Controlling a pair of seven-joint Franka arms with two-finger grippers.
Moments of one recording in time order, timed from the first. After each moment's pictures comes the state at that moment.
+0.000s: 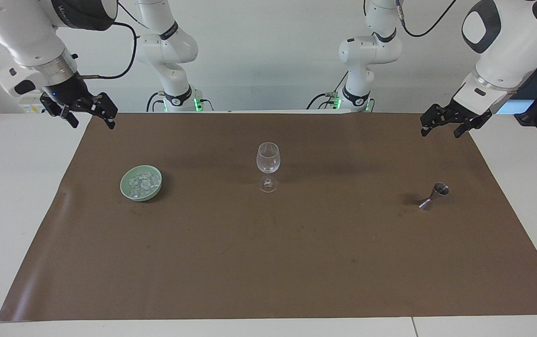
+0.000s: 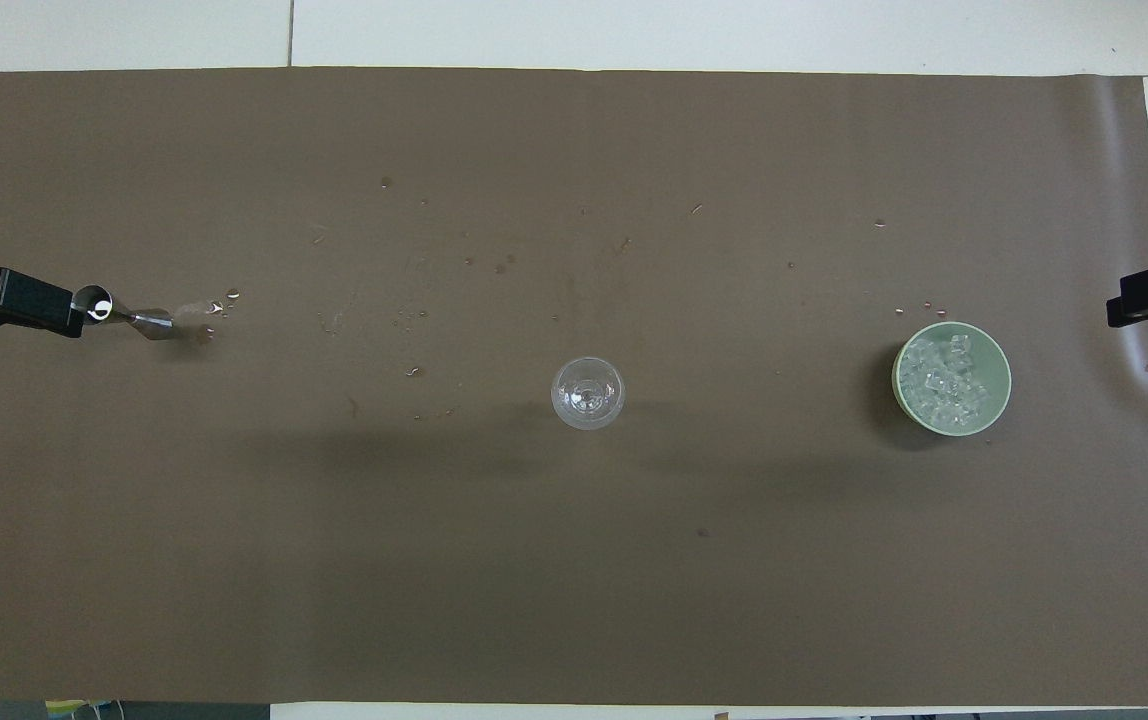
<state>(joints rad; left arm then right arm) 0.00 0.00 -0.01 -1.63 -0.03 1.55 0.11 -0.01 -0.04 -0.09 -1.61 -0.01 1.53 -0.03</state>
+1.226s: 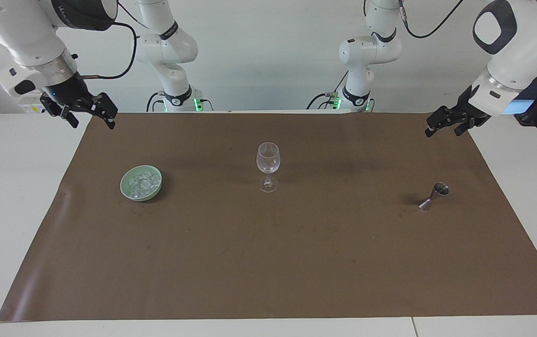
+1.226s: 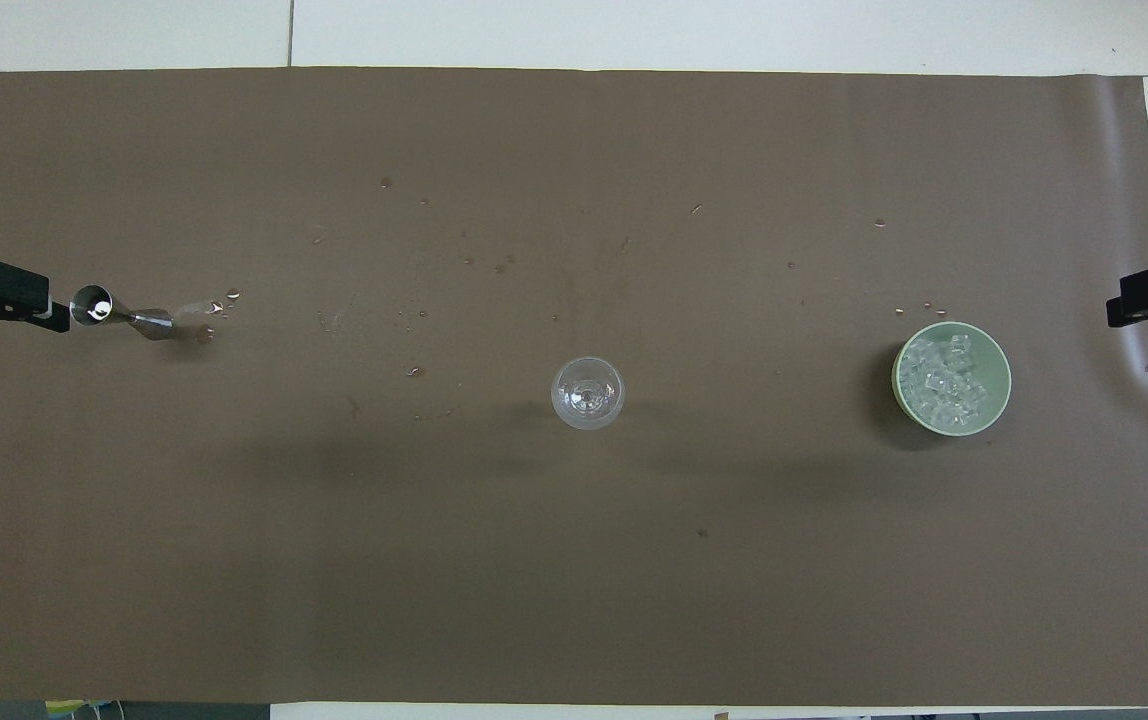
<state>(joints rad) 0.07 0.03 0.00 -1.63 -0.14 1.53 -0.10 -0.01 -0.04 -0.09 -1.61 -0.01 1.53 -0.03</state>
